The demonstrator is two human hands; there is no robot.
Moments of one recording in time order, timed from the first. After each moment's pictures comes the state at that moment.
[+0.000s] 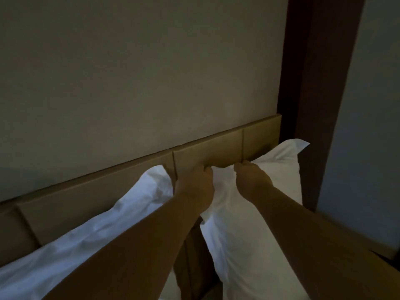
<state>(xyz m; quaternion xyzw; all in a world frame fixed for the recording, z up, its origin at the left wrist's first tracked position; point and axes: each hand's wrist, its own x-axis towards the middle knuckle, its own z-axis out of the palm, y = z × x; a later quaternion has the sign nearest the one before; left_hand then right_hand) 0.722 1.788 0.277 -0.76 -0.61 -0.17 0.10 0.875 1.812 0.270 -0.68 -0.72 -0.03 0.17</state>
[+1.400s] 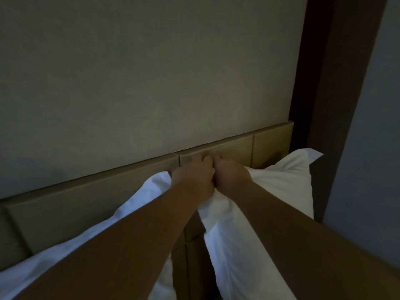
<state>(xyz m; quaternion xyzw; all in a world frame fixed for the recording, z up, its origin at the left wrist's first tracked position) 0.703 1.804 0.308 -0.76 -0.62 -0.17 0.09 0.810 1.837 0.298 -0.58 -0.79 -0.04 0.20</state>
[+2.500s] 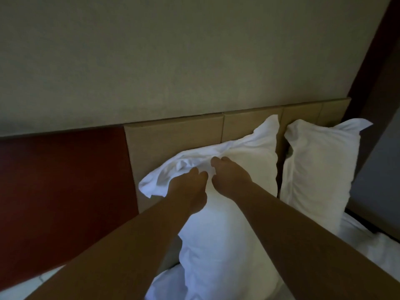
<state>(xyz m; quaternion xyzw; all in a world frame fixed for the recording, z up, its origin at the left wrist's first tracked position) 0.389 1.431 0.240 -0.72 -0.69 -0.07 0.04 0.506 1.490 0.246 -0.53 -0.83 0.03 0.15</state>
